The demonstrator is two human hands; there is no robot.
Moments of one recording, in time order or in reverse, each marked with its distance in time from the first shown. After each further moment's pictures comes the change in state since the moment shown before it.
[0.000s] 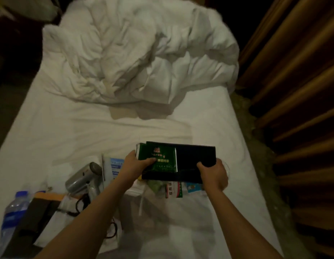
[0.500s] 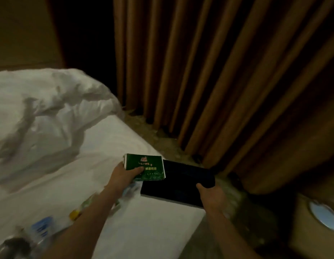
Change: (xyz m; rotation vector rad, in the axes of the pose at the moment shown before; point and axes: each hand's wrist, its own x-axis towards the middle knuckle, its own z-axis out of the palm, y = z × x) left_hand -0.219 0.050 0.109 0.241 -0.542 0.335; right_hand -0.223 0.165 -0.236 0.334 0.519 0.428
